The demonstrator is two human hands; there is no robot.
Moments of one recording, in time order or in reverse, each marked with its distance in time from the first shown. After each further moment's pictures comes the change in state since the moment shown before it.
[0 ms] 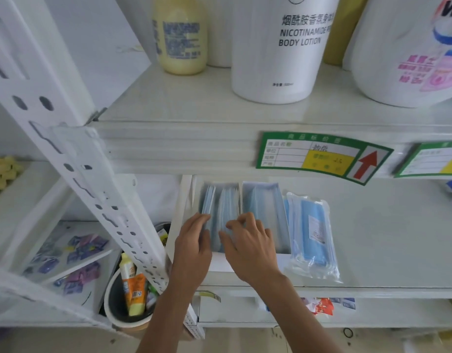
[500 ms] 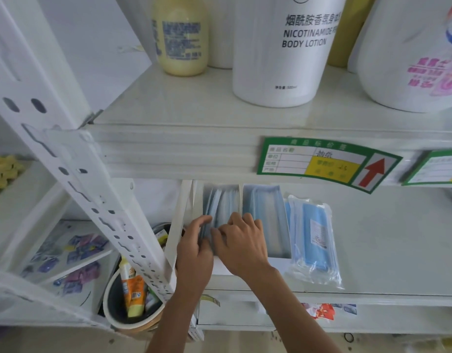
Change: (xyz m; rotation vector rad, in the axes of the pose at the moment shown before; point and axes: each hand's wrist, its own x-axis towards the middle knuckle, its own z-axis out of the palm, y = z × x) left_hand -0.004 0.007 0.012 -0.236 0.097 -0.125; right_hand 0.023 -0.009 0.011 -0.087 0.046 -0.084
